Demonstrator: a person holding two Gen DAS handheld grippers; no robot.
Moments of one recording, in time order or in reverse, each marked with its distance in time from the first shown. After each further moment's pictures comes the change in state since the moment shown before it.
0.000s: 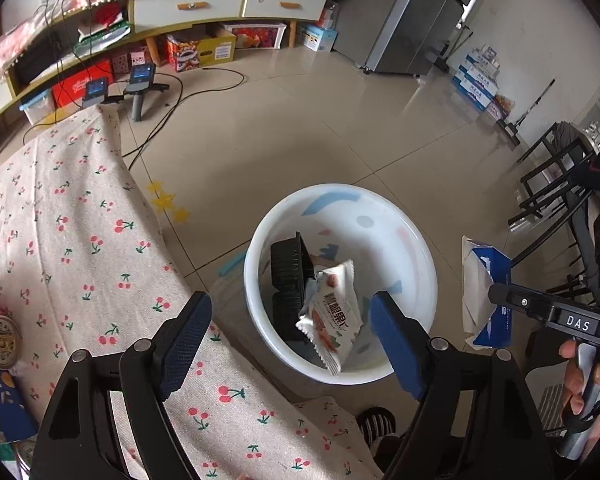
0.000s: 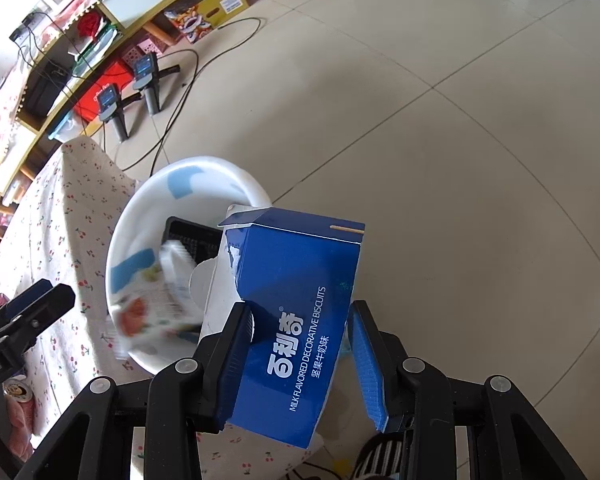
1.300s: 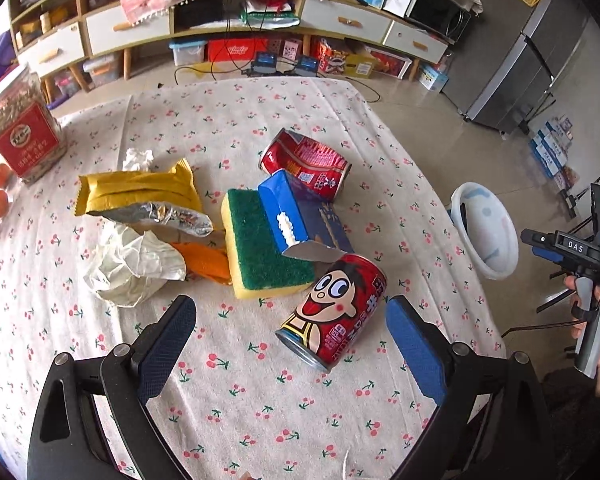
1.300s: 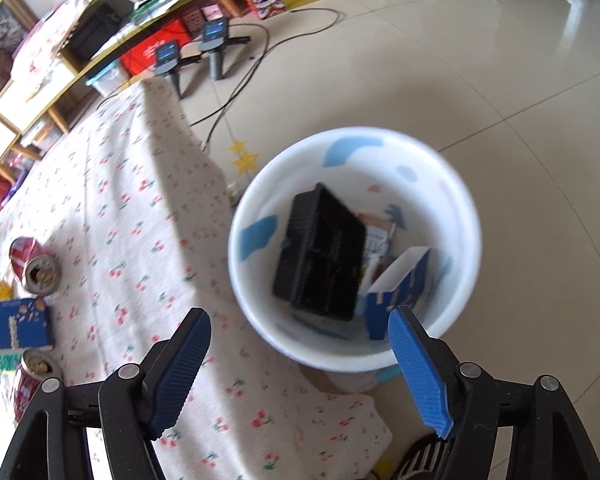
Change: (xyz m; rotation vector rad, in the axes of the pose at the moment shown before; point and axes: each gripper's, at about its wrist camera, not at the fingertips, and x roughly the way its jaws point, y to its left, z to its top) left arm -0.170 0.211 -0.149 -0.287 -0.042 0.194; right arm 0.019 0.145 -0.033 -0.191 0.008 -0.017
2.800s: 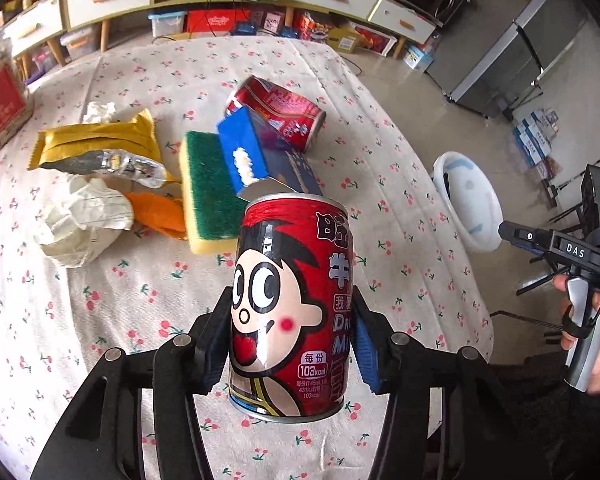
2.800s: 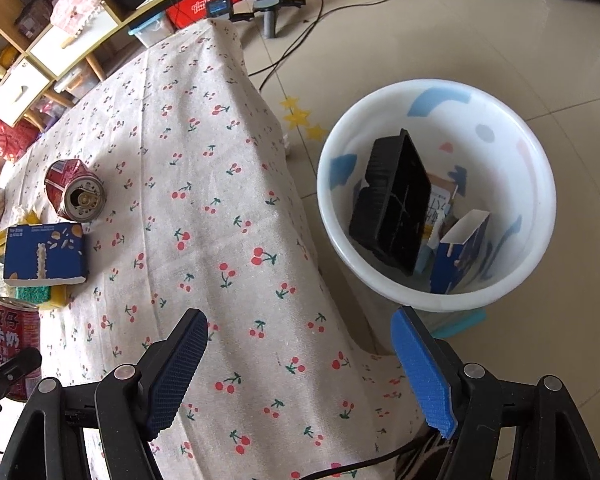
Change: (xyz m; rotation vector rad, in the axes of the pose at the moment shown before) left arm 0.015 -0.006 -0.020 -0.021 0.065 -0.083; right arm 0.007 0.055 -0.032 -0.106 0.073 0.068
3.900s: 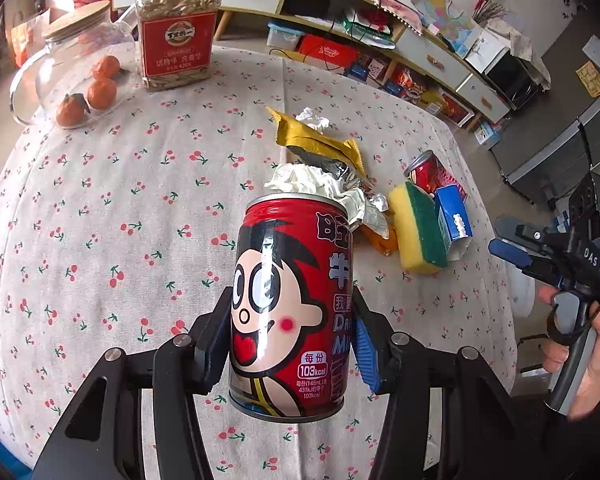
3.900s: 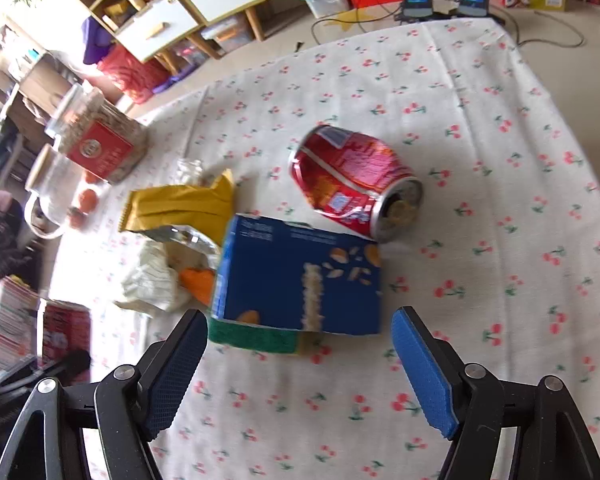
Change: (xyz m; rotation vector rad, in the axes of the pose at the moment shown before) left arm -0.065 0.146 -0.033 -0.284 -0.107 0.104; right arm 0.068 0.201 0.019 -0.190 0.056 0.392
